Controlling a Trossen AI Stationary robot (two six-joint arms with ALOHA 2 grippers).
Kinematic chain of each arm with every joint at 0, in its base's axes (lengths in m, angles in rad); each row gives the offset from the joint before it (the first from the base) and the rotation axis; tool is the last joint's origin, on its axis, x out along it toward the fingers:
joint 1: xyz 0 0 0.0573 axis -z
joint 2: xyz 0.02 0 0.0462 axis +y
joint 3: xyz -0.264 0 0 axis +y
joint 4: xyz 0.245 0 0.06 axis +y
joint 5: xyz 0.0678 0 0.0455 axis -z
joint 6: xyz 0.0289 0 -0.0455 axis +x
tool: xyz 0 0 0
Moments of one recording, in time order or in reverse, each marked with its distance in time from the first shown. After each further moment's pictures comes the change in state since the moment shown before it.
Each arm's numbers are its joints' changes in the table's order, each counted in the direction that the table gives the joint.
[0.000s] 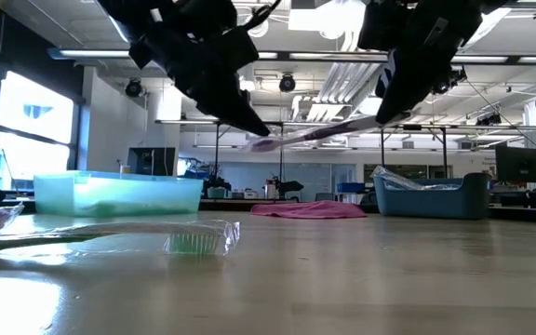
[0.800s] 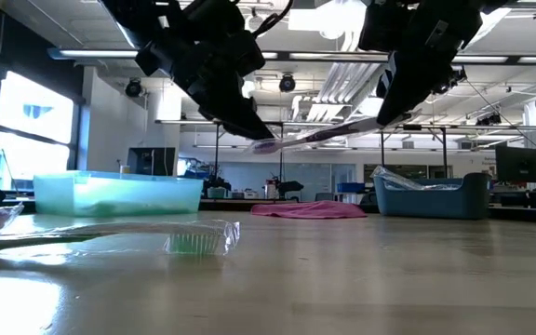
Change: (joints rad) left arm 0.000 0.056 -0.022 -0.002 0.117 -0.059; right arm 0.001 0.000 0.000 0.011 0.011 -0.001
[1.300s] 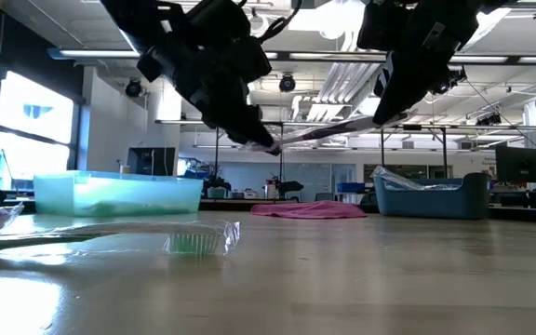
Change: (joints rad) left arm 0.042 0.054 -0.001 -0.043 -0.024 -0.023; right arm 0.000 0.000 0.000 -0.015 0.018 -0.016
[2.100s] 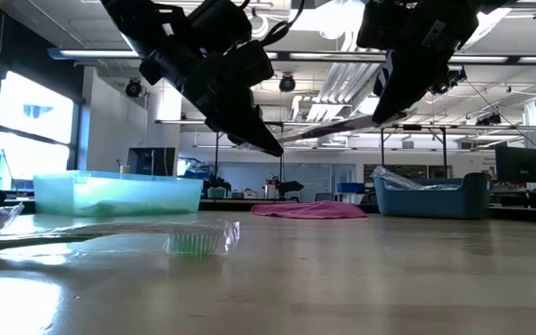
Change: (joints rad) left arm 0.003 0.019 0.001 -0.036 -0.025 -0.033; right arm 0.000 0.000 0.000 -0.006 -0.005 -0.002
